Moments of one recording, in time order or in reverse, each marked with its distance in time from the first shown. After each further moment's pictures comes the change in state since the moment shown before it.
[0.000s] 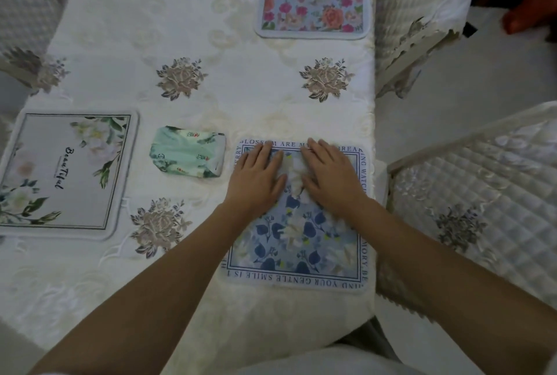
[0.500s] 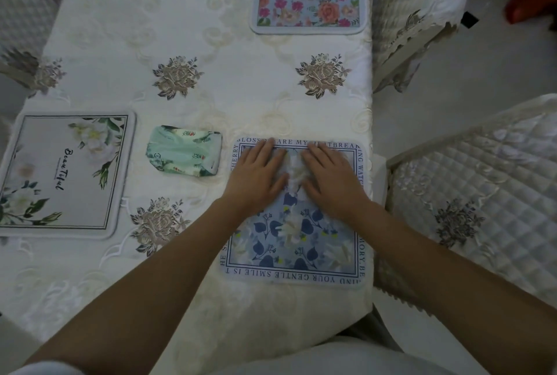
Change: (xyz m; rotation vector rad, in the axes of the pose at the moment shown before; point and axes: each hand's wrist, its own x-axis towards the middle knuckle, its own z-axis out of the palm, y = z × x) left_hand 0.002 0.004 -0.010 -0.018 -0.026 0.081; right_hand -0.016 0.003 -0.001 0.027 0.014 -0.026
